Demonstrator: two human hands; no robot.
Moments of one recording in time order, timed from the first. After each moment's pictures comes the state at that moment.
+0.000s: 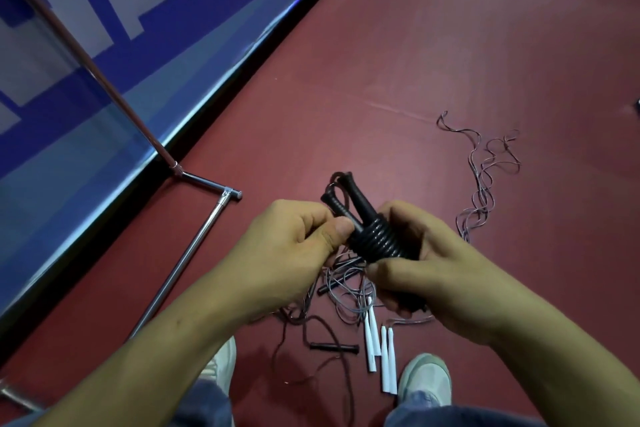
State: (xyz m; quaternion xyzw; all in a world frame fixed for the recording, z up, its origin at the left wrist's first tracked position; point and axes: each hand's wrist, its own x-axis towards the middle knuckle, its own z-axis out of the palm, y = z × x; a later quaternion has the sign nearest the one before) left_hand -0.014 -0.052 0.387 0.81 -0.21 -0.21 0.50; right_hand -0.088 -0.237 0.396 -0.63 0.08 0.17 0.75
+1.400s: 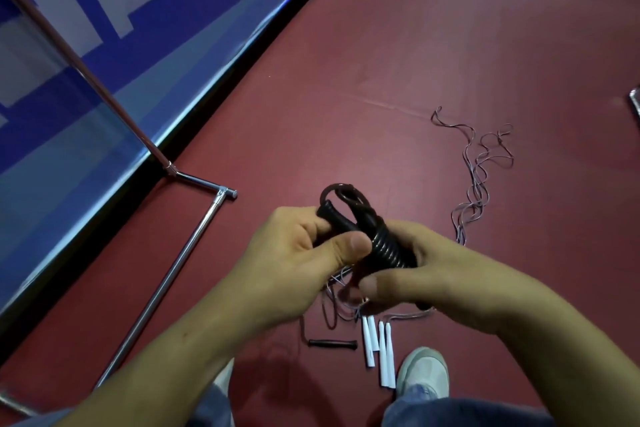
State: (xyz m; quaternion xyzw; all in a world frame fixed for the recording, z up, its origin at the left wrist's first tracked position) left_hand -0.025 -0.059 0.379 0.72 -0.23 -0.22 0.61; right_hand -0.085 -0.248 0.397 -0.67 0.04 0.28 0.68
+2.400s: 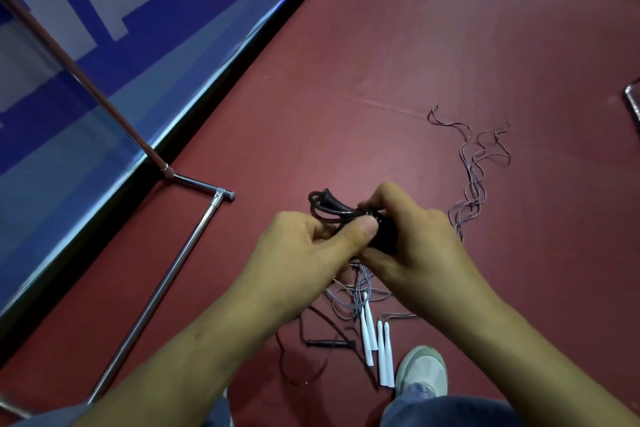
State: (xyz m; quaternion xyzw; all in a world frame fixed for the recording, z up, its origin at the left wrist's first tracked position) left_hand -0.034 -0.076 0.392 0.79 -0.11 -0.28 0.54; right_hand -0.086 -0.240 0.375 -0.93 0.05 -0.05 0.37
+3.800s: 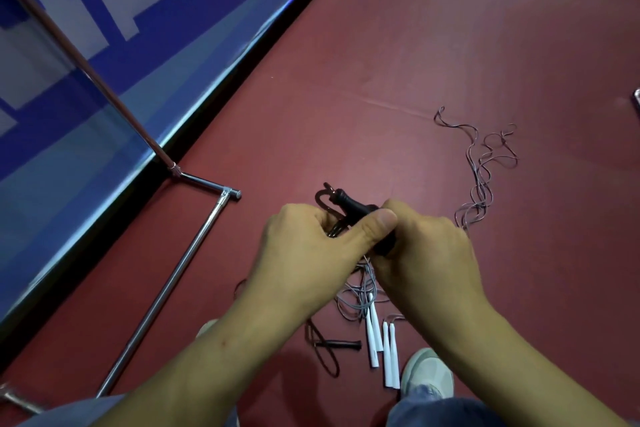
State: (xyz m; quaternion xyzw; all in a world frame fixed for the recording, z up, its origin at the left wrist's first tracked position) left_hand -0.033 -0.076 0.395 0.86 -0.11 -0.15 0.48; right_hand -0.084 -0.222 0.364 -0.97 0.08 -0.14 0.16
